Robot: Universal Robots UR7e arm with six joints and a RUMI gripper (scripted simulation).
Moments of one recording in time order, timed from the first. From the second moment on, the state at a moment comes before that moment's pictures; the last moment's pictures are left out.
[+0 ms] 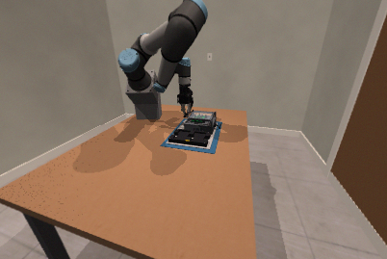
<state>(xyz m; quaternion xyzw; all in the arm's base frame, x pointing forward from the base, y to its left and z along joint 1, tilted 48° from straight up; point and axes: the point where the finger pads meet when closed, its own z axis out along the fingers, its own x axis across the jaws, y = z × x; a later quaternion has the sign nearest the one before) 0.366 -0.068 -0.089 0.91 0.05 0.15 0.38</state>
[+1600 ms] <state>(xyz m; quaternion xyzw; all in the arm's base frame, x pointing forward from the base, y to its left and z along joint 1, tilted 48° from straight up) 0.366 -0.068 -0.089 0.91 0.05 0.15 0.38</state>
